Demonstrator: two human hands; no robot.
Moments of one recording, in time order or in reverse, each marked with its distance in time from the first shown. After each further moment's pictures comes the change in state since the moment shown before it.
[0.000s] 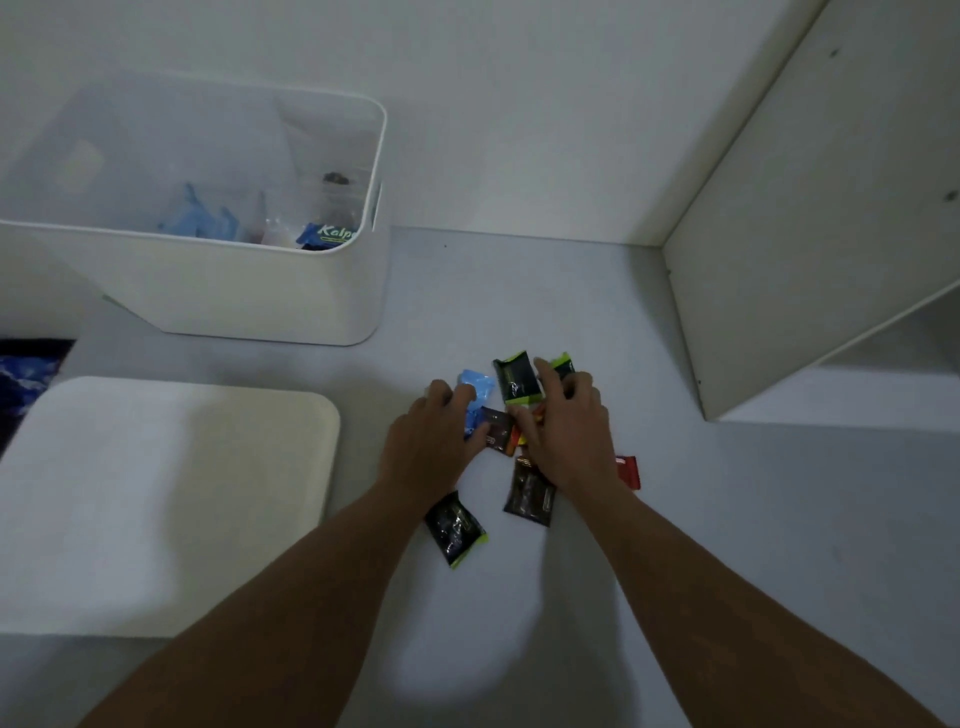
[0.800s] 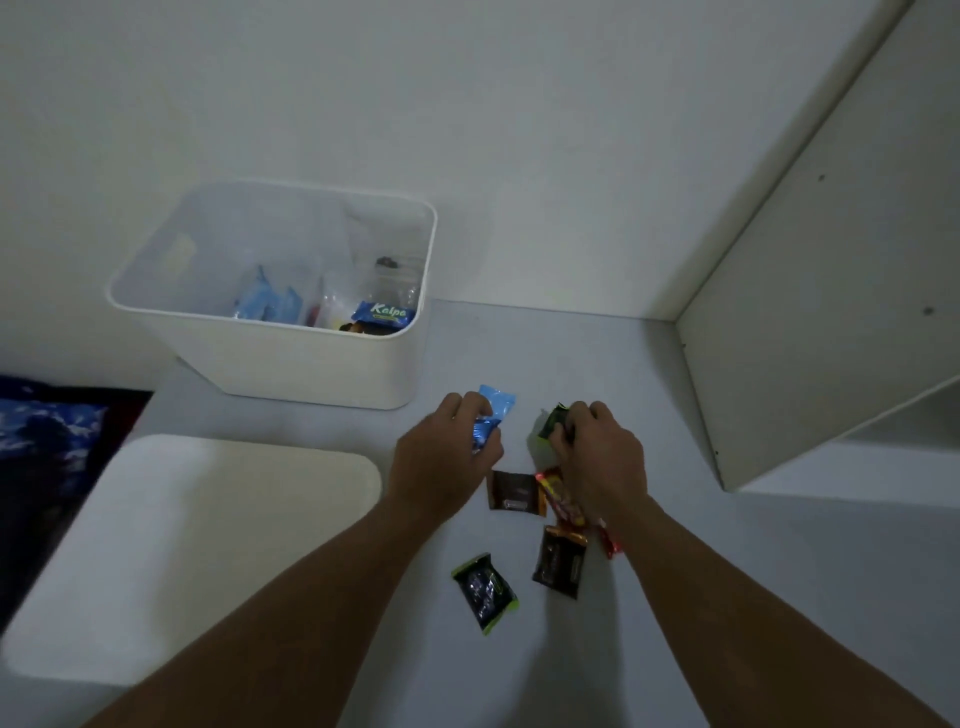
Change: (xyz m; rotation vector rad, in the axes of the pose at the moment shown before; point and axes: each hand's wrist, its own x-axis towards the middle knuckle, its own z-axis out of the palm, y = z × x) left_hand 0.019 -0.011 -0.079 -0.194 0.286 0.058; right_hand 0.041 -0.023 -0.039 -0.124 0.043 -0.024
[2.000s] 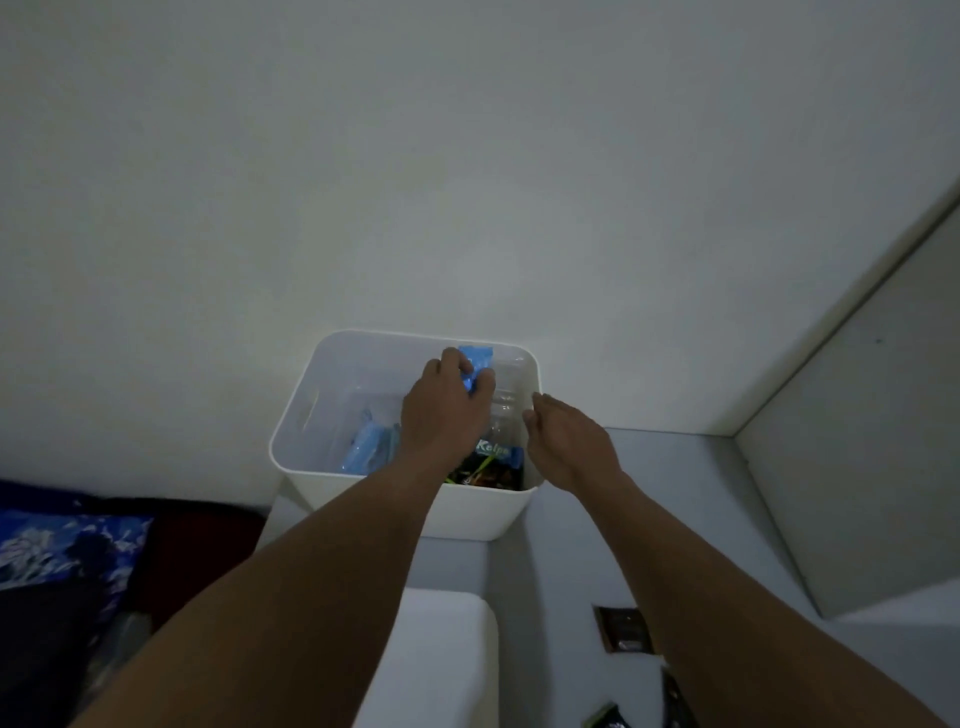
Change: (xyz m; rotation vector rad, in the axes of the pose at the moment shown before) left_hand 0.165 -0.108 -0.148 -0.192 0.090 -0.323; right_hand 0.130 -0.211 -0.089 0.134 -0.138 -0.073
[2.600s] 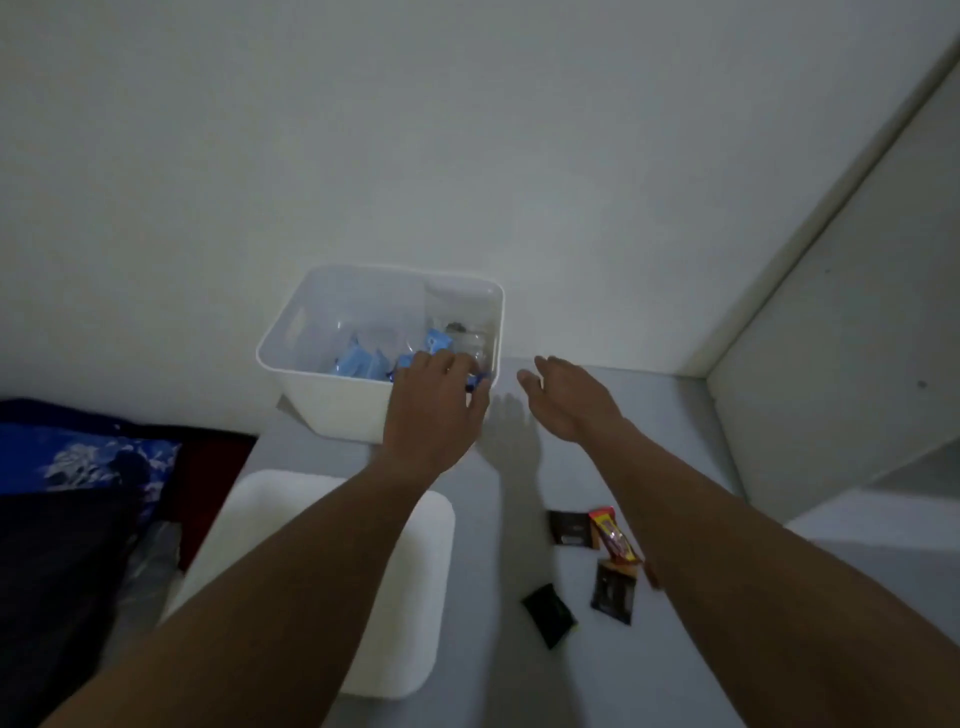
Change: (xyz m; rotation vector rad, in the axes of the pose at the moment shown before) left_hand -0.125 0.024 0.007 0.357 0.141 0.401; right_hand -0.067 0.053 -0.026 0.043 -0.167 0.009
